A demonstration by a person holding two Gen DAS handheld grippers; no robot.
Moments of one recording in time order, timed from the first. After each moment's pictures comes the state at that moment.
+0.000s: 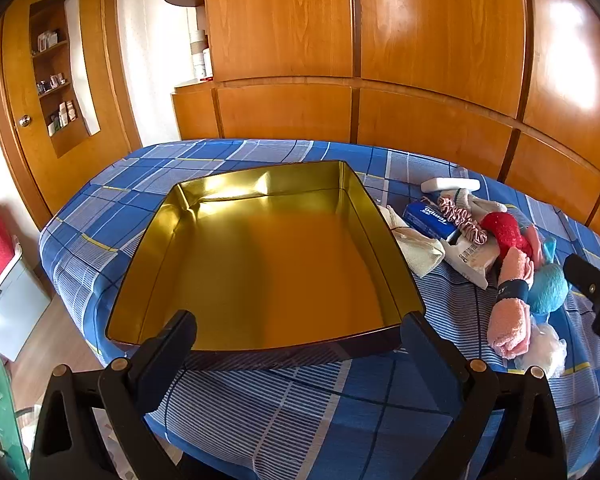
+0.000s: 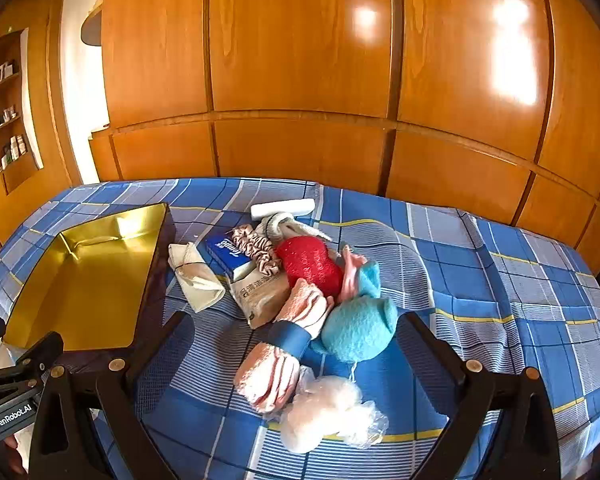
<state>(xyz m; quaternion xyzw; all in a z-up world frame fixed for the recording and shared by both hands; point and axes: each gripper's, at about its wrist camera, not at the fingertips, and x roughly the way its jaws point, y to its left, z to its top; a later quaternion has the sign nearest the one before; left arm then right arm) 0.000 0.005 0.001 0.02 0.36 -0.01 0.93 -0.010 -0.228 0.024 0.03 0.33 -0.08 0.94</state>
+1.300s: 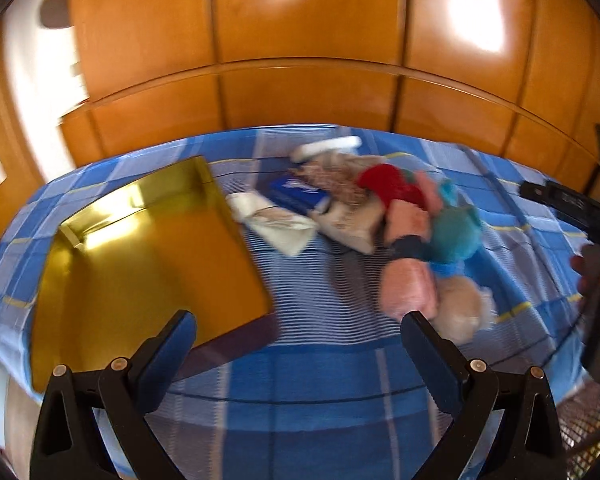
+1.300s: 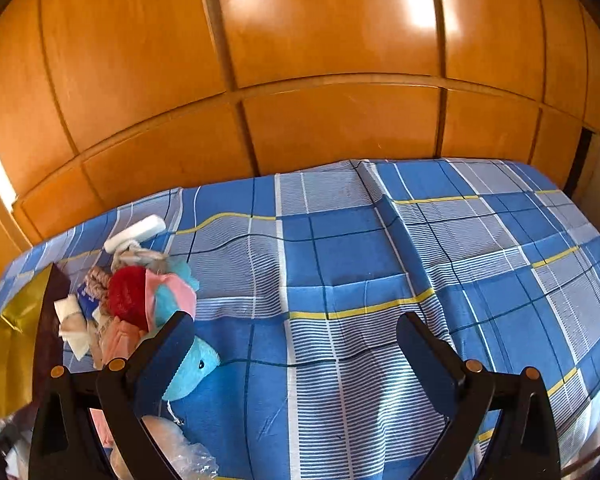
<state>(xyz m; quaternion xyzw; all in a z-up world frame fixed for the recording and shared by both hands) 0.003 -0.083 0.001 0.09 0.39 -0.20 0.89 -0.009 -0.406 -0.006 0.16 0.35 -0.19 0.90</state>
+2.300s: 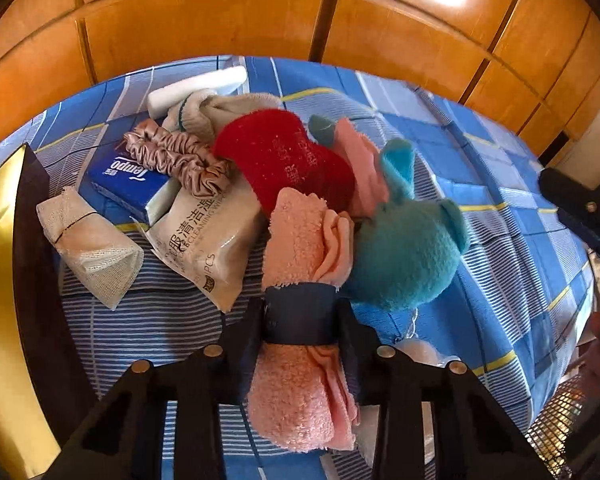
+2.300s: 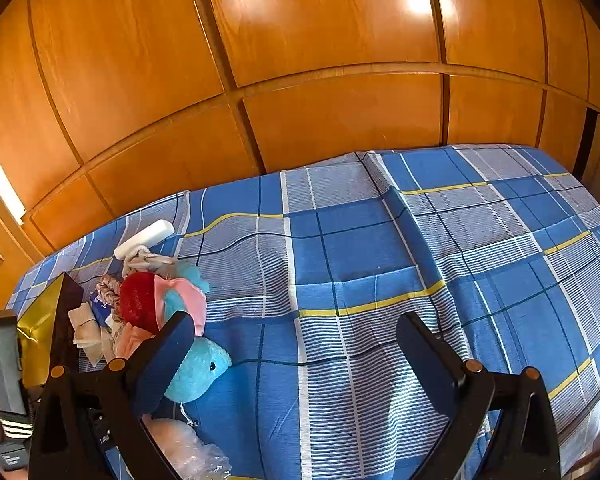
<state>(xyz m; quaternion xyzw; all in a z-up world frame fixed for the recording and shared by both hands) 0.085 -0.200 -0.063 0.08 0.50 -0.30 0.81 -0.006 -0.411 -0.008 0.19 0.35 -0.17 0.90</state>
